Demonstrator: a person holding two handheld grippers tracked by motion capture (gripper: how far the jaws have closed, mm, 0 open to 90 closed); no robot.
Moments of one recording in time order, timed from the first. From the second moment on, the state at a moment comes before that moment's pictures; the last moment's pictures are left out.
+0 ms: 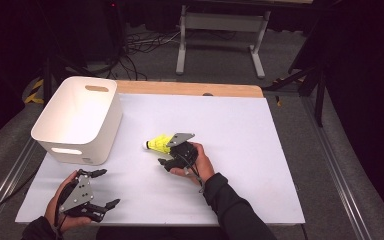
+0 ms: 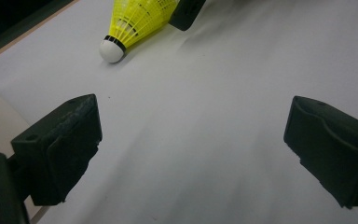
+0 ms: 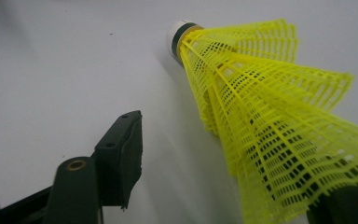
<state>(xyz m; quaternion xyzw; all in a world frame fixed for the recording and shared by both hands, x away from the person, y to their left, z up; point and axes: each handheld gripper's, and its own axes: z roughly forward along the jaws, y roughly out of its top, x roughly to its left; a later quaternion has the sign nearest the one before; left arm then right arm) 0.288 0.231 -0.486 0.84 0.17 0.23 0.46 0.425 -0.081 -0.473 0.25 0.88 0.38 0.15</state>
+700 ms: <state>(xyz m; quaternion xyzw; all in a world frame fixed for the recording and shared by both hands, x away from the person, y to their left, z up) 0.289 0.230 -0.488 0.84 0.17 0.23 0.45 0.438 -0.075 -0.470 0.28 0.86 0.37 0.19</state>
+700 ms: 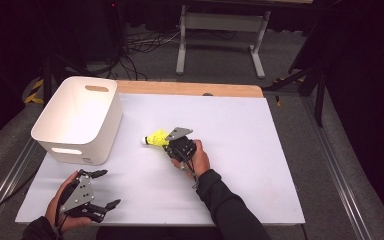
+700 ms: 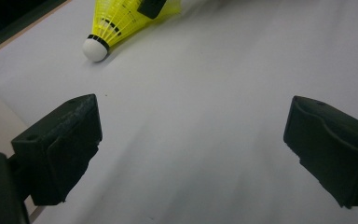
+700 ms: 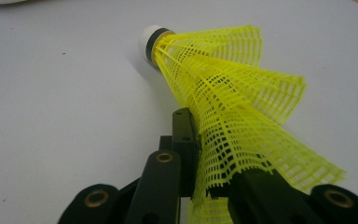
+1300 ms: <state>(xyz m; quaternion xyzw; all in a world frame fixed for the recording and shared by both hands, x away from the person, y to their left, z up) 0.288 0.231 -0.487 0.84 0.18 0.24 0.45 0.428 -0.091 -0.453 0.28 0.84 0.41 0.20</state>
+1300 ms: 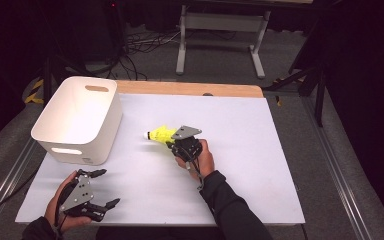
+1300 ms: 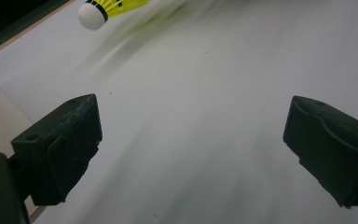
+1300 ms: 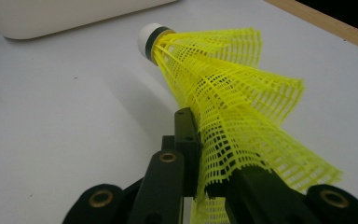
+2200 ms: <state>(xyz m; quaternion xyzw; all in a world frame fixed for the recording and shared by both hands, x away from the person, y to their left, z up) 0.301 0.222 -0.483 0.83 0.21 0.24 0.45 0.382 -0.133 -0.430 0.24 0.84 0.44 0.22</state>
